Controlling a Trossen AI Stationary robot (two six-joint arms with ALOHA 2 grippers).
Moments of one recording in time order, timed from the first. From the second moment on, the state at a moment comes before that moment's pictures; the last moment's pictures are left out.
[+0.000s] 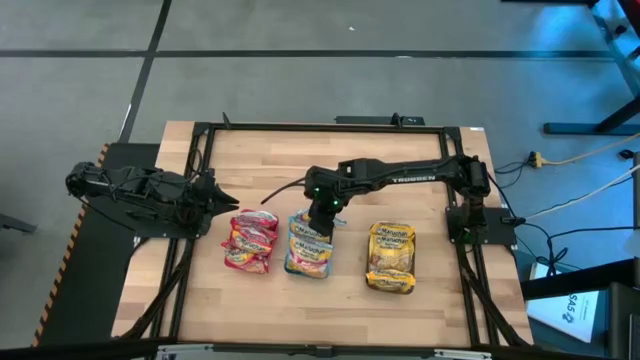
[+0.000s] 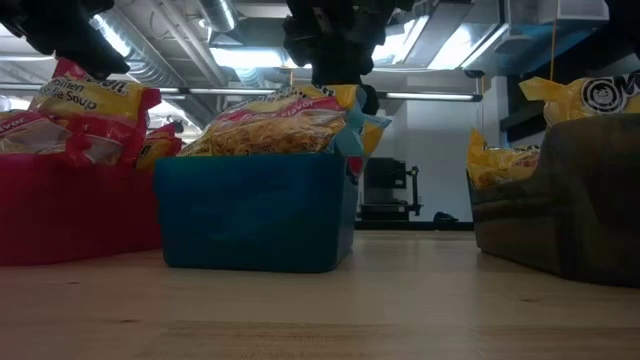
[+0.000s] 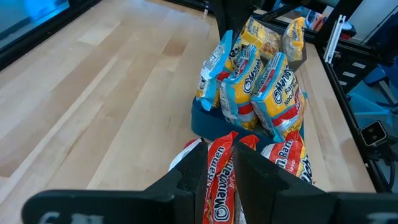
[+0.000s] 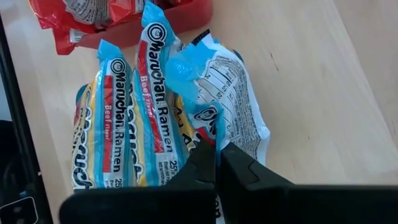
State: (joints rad) left arm -0.20 0.32 0.54 -0.68 -0.23 -0.38; right arm -0.03 1.97 1.72 -0.84 -0.19 0.41
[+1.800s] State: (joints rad) left arm -0.20 0.32 0.54 -0.69 -0.23 -0.38; right arm -0.07 1.97 1.72 -0.71 -0.27 0.41
